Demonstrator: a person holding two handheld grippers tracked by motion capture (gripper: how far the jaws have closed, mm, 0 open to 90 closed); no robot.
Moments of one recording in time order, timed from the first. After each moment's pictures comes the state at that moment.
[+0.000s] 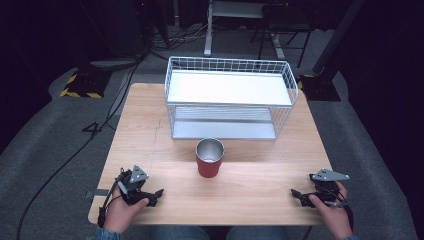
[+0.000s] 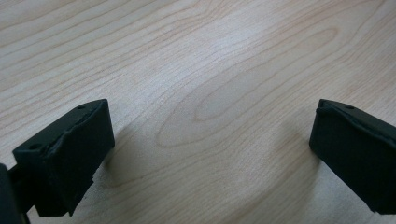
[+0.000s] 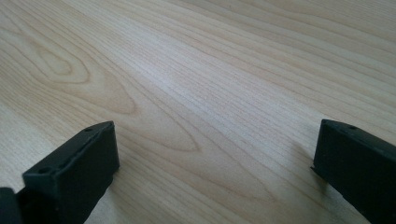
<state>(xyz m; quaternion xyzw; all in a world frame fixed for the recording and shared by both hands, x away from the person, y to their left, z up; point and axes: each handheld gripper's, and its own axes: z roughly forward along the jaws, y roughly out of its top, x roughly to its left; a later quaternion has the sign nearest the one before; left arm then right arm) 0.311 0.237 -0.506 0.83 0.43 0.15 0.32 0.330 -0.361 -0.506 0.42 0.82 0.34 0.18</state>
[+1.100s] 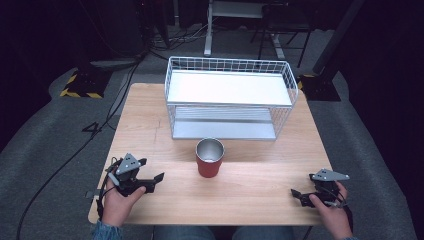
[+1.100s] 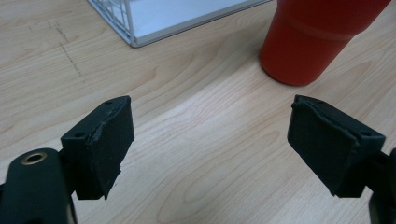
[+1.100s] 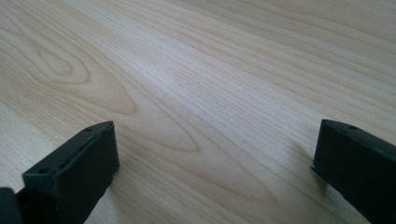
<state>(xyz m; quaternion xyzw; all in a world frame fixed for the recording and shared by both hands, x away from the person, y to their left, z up) 0.319 0.239 -0.457 0.78 0.41 0.16 0.44 0.330 -0.361 -0.506 0.42 0.82 0.34 0.18</state>
